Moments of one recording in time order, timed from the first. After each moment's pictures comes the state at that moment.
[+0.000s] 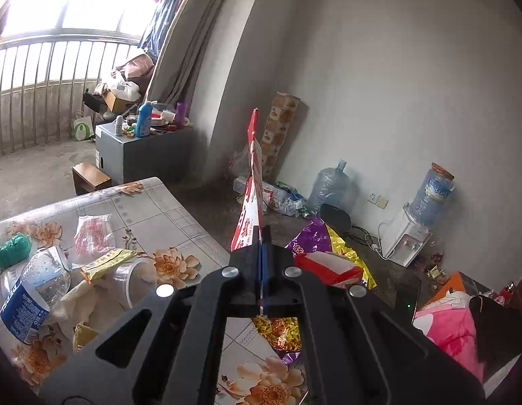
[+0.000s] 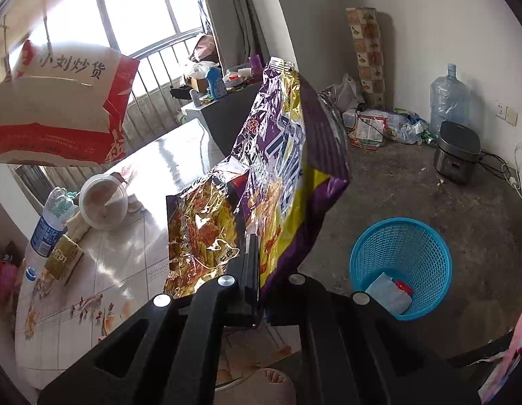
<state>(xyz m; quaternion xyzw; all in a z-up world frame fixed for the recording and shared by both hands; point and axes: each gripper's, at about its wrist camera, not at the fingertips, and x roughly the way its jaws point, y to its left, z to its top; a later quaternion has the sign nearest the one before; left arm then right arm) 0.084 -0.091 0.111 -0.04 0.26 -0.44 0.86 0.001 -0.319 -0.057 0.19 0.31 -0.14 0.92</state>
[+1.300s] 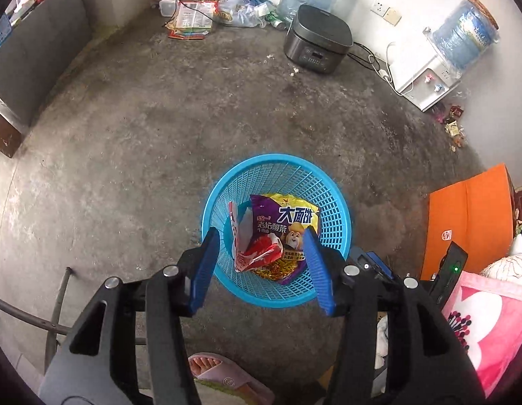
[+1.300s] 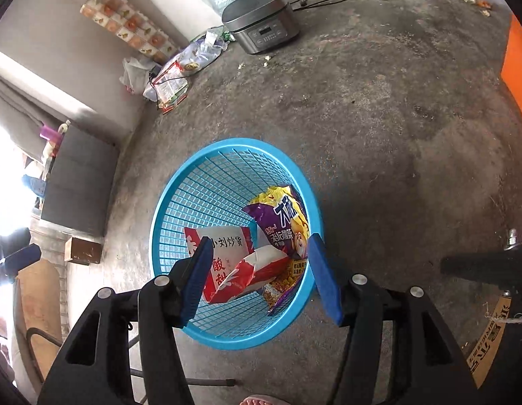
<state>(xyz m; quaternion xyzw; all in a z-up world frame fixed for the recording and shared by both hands) 0.139 -0.511 -0.156 0.20 0.55 -0.46 0.67 -0.091 -0.577 -0.295 0.50 0.31 -0.39 0.71</state>
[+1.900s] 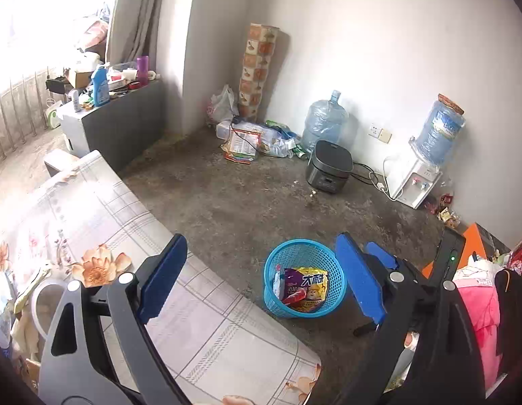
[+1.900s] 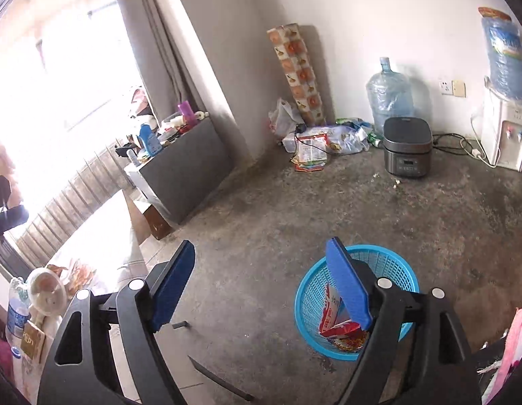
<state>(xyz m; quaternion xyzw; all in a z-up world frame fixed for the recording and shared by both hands) 0.105 -0.245 0.059 0.07 0.35 -0.44 0.83 -0.005 -0.426 -0.061 0.24 0.23 -0.24 0.91</state>
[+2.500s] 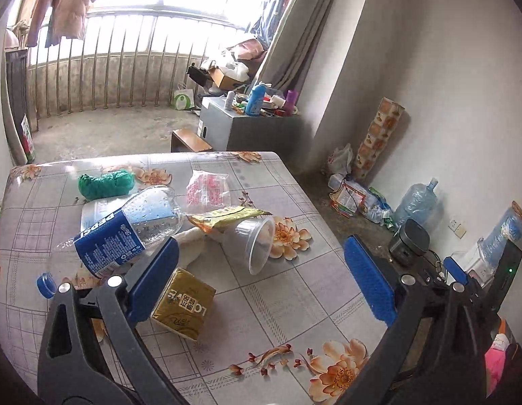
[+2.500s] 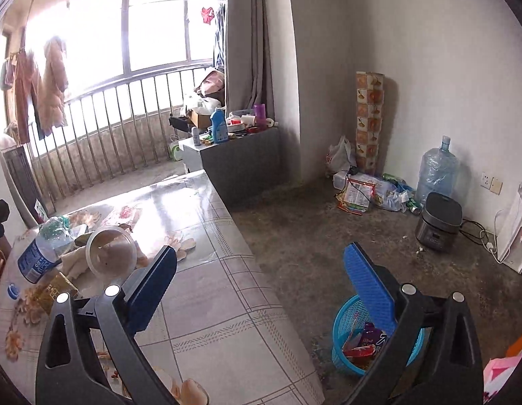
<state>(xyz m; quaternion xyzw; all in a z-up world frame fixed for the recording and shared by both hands) 0.101 0.006 0.070 -0.09 0.31 -0.22 0.92 0.040 -0.267 0.017 0.08 0.25 -0.18 0.95</state>
